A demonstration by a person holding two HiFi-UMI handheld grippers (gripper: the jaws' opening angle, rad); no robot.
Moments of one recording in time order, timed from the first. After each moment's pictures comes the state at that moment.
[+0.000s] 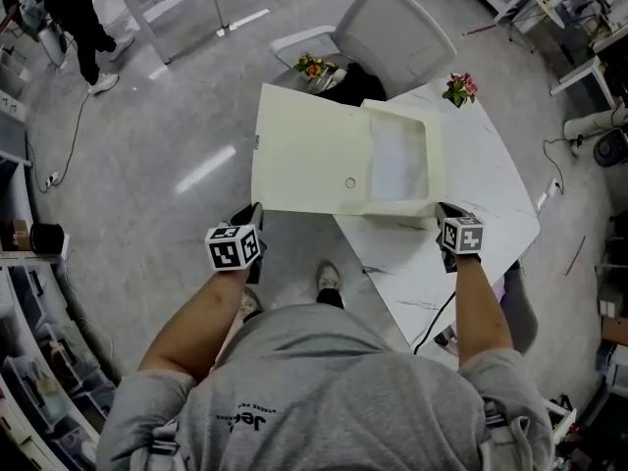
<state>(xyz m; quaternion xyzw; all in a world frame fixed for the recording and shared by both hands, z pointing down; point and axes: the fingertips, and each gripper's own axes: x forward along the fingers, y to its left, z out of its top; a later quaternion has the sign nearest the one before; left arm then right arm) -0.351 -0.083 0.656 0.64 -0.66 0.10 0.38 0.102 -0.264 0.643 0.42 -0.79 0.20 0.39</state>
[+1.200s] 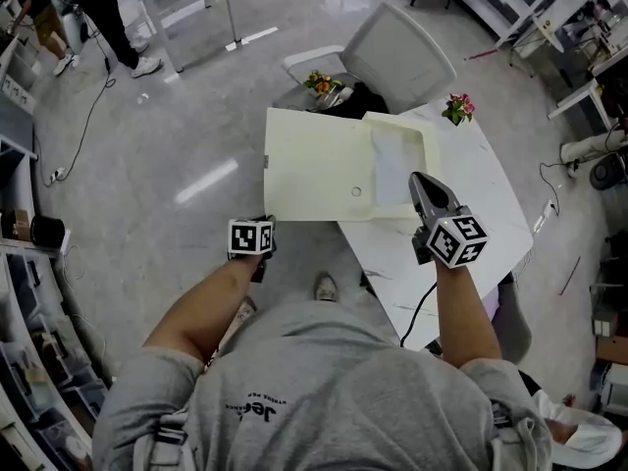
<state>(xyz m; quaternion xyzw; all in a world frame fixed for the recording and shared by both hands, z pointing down) -0.333 -0.063 0.704 0.63 -0.61 0.19 0.45 -0.072 -0.232 0.428 0.32 -0.94 0.12 0.10</state>
